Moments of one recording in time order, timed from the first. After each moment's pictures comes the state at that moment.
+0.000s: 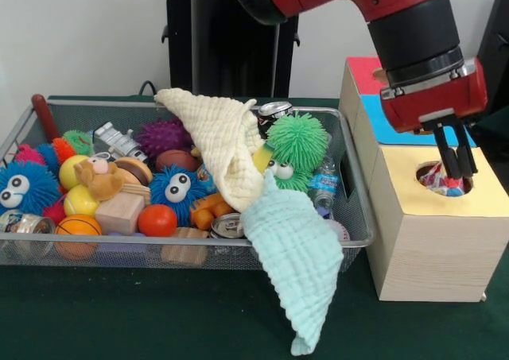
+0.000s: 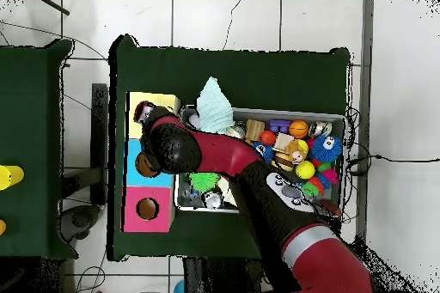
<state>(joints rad) -0.44 -0.59 0.55 1.82 0.03 0.04 1.91</state>
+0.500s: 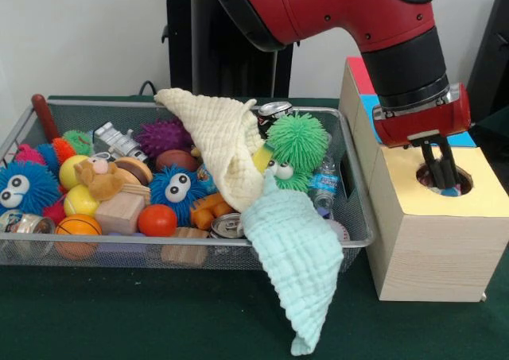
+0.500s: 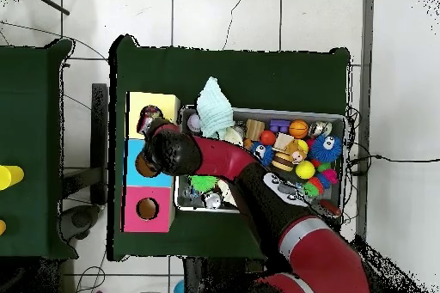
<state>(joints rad) -0.44 -0.52 0.54 1.82 0.03 0.10 1.91</state>
